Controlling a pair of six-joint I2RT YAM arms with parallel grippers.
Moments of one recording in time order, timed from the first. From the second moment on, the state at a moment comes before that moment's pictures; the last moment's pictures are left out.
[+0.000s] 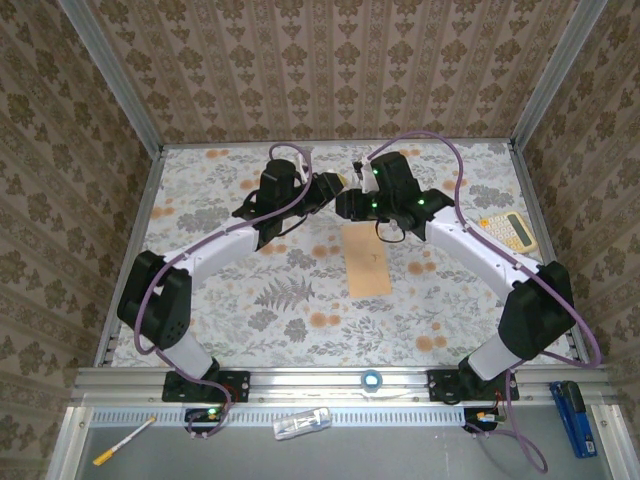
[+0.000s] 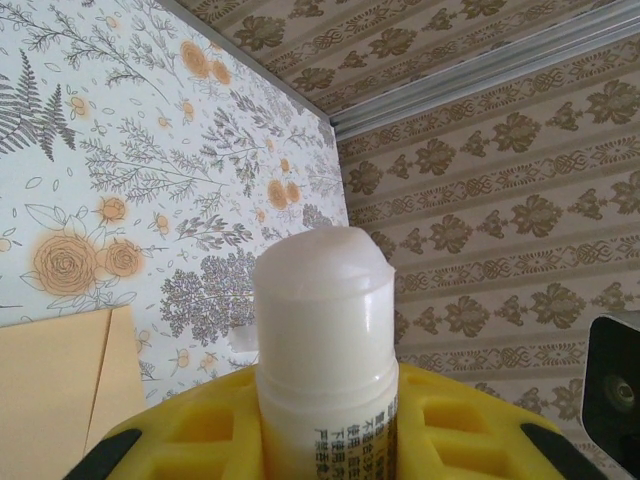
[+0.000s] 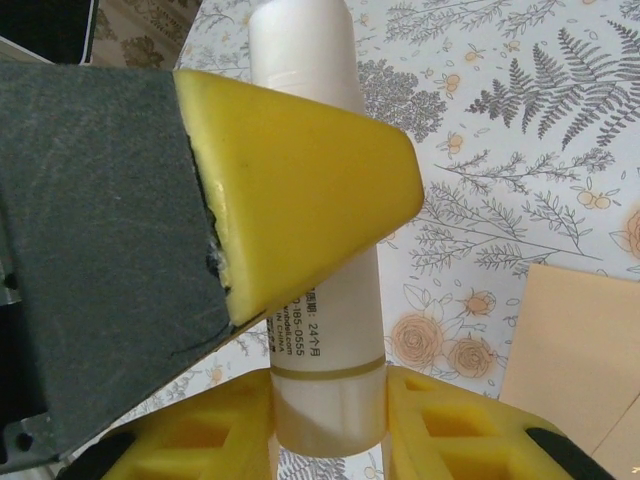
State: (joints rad) left arm -0.63 1.63 1.15 0.18 0.36 -1.06; right arm 0.52 1.55 1.32 -0.43 -0.27 0.48
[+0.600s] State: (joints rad) left arm -0.58 1.61 1.17 0.28 0.54 -1.05; right arm 0.16 1.52 1.19 -0.16 -1.04 0.74
